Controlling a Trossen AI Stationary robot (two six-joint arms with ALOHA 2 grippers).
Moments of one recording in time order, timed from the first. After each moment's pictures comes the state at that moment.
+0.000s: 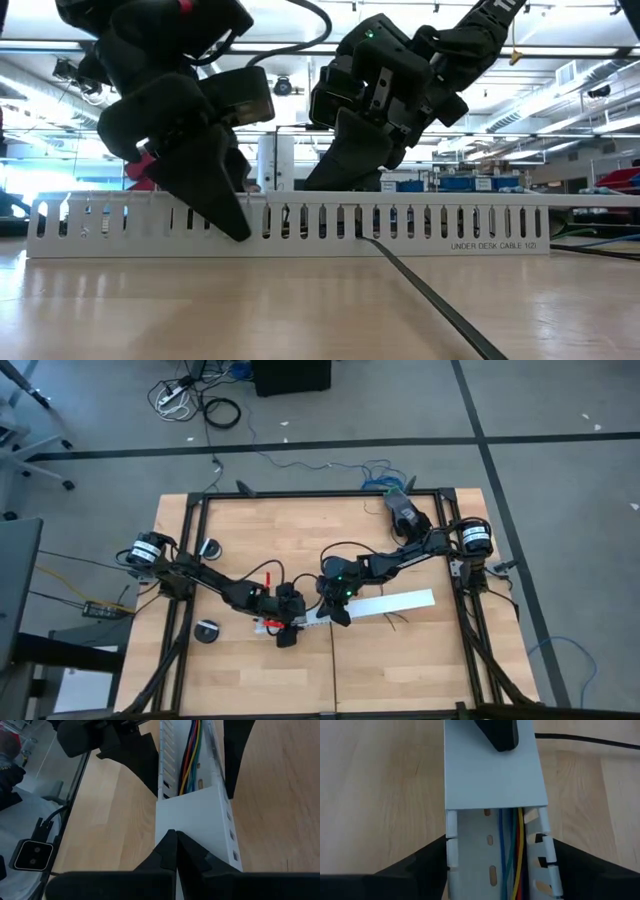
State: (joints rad) left arm -0.30 1.71 0.80 0.02 -0.13 -0.34; right arm 0.02 1.97 1.02 0.15 -0.44 0.29
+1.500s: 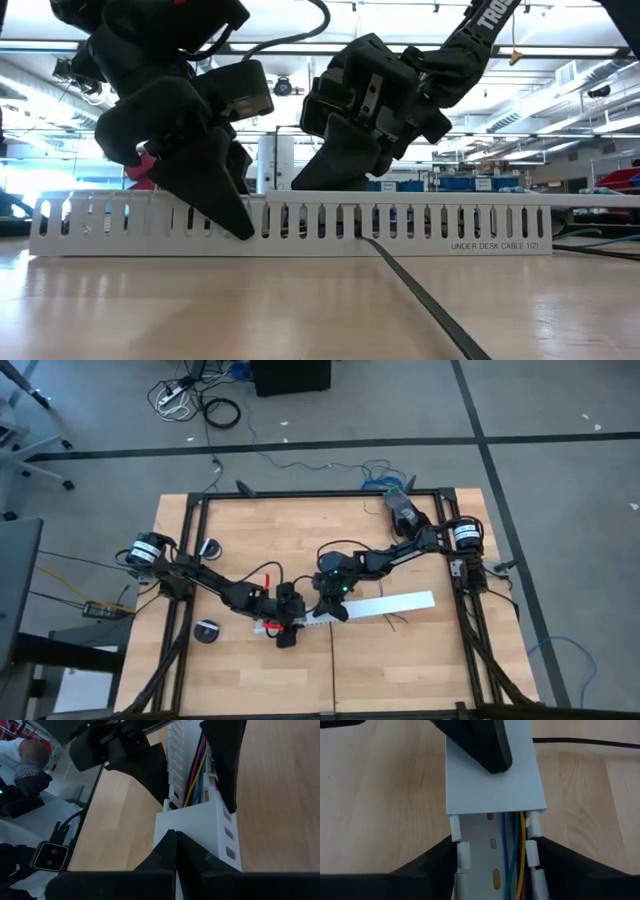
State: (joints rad) left arm -0.31 1.71 0.80 0.04 -0.20 -0.29; right arm -0.05 2.03 1.05 0.23 -0.56 0.30
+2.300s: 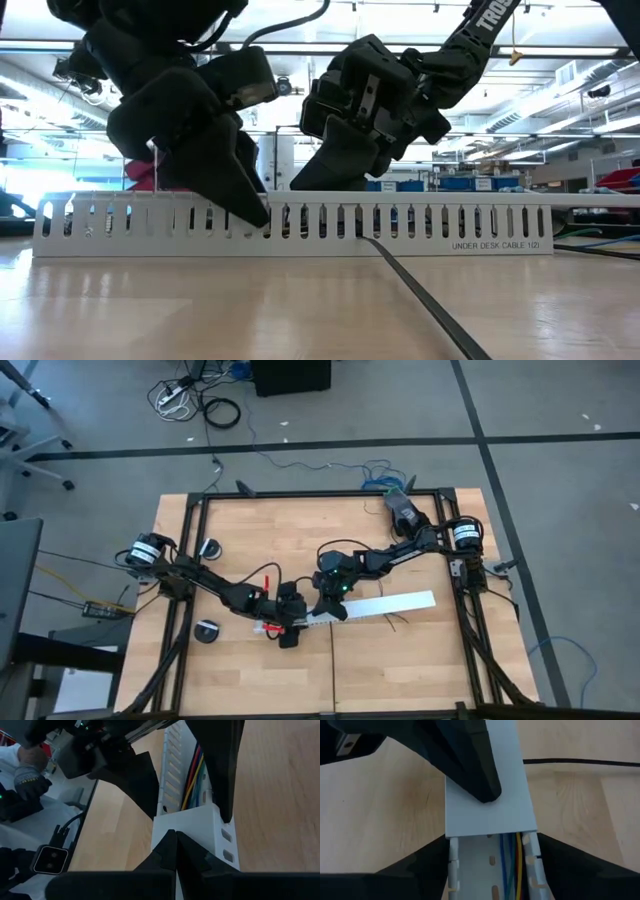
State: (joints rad) left arm -0.33 1.71 0.80 0.09 -0.24 -0.28; right arm -0.05 2.03 1.05 0.24 -0.57 0.31
